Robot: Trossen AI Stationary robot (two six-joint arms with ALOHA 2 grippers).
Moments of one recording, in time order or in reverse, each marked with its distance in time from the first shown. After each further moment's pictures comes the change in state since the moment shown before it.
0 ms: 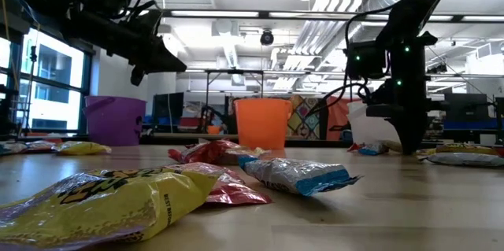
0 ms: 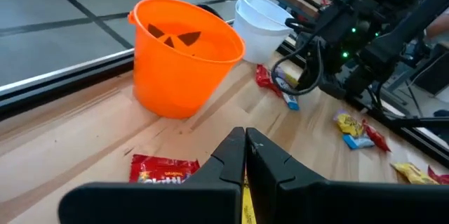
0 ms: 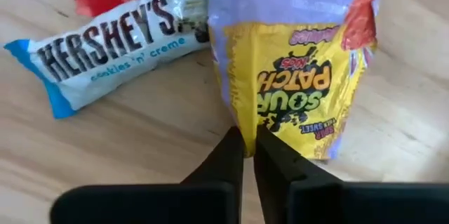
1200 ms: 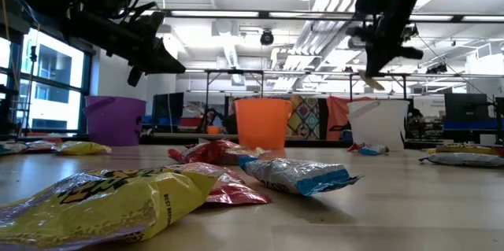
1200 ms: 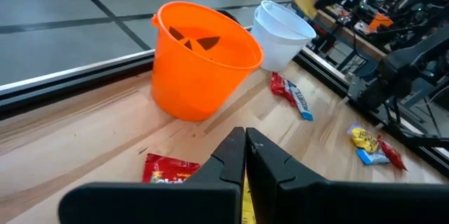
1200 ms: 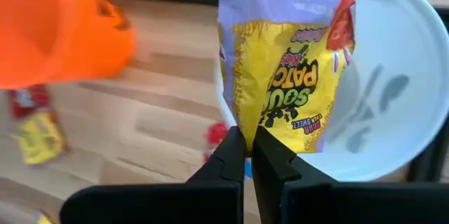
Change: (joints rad) left arm -0.010 0.000 0.000 -0.003 -0.078 -0.046; right arm -0.442 -0.142 0.511 -0.257 -0.198 -0.106
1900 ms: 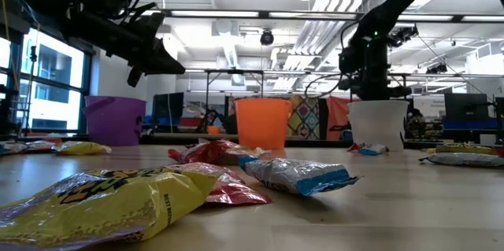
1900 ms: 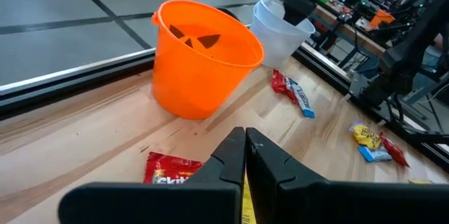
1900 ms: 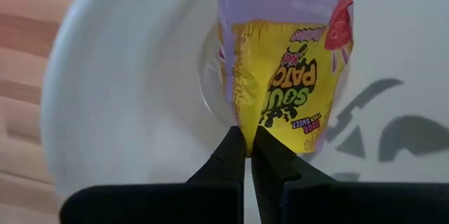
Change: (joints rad) left arm 0.000 0.000 0.000 -0.007 0.001 0.011; right arm -0.114 0.463 0.156 -0.100 -0.004 -0.190
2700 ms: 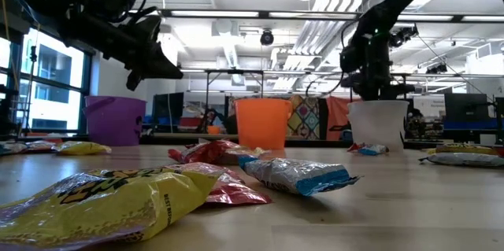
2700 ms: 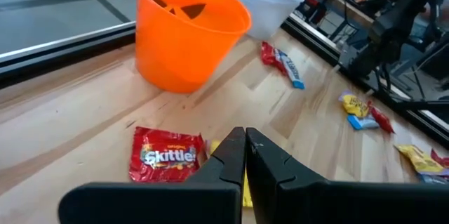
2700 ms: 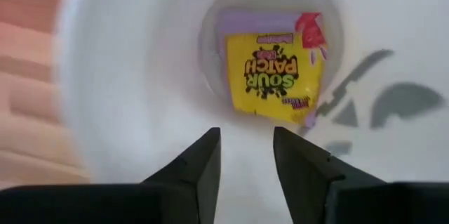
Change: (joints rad) left arm 0.002 0.000 0.000 -0.070 0.084 0.034; right arm 0.011 -0.050 0.000 -0.062 0.000 -0.003
